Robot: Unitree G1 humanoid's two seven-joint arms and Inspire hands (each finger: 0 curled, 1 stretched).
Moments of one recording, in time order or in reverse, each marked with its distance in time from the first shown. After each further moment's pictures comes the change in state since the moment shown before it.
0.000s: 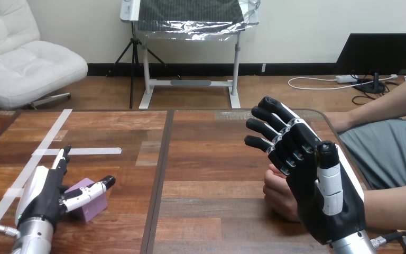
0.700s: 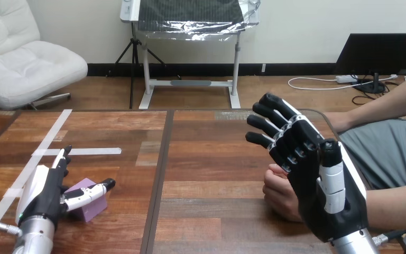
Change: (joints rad) left arm -0.011 0.000 -0.022 -0.005 0.006 0.042 0.024; right arm 0.000 0.000 0.000 -0.026 -0.001 0.000 -0.006
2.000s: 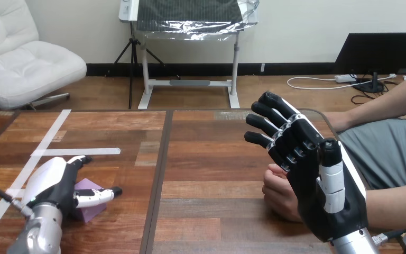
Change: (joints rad) left arm -0.020 0.051 -0.155 -0.179 0.222 0.284 -0.078; right arm 0.000 0.000 0.000 -0.005 -0.001 0.009 0.005
